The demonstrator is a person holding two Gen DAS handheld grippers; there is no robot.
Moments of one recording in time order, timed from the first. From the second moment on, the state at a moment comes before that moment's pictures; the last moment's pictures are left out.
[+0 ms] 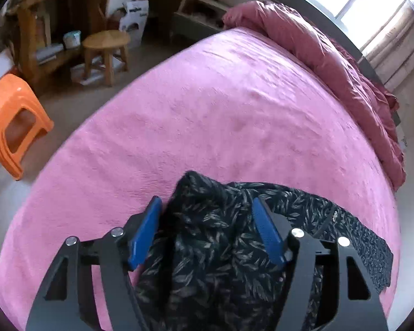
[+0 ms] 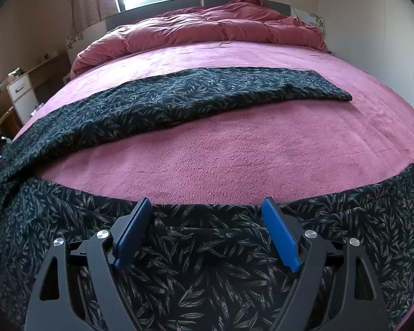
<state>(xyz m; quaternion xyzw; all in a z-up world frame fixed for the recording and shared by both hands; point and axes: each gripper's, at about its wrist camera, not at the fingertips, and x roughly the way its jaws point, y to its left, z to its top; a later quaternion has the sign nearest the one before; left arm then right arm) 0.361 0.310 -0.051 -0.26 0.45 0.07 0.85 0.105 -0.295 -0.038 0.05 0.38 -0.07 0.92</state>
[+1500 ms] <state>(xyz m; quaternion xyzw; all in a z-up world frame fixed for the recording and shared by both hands) 0.088 0.233 -0.042 -0.21 0.26 -0.03 0.94 0.096 -0.290 -0.015 0.07 0.34 -0.03 0.94</state>
